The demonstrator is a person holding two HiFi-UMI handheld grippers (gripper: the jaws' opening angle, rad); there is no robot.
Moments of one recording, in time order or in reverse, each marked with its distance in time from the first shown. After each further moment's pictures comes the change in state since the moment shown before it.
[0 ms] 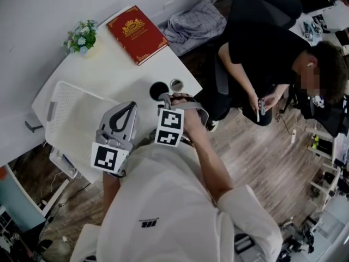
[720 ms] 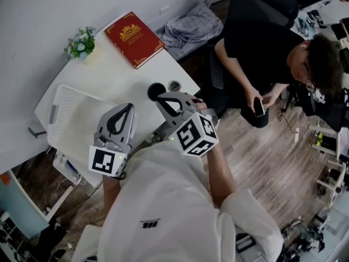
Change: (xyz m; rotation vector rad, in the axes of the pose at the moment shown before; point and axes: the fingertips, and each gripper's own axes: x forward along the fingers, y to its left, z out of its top) left arm -0.011 -0.010 0.022 0.021 -0.051 -0.007; right arm -0.126 -0.042 0.035 0.327 -0.562 -0.162
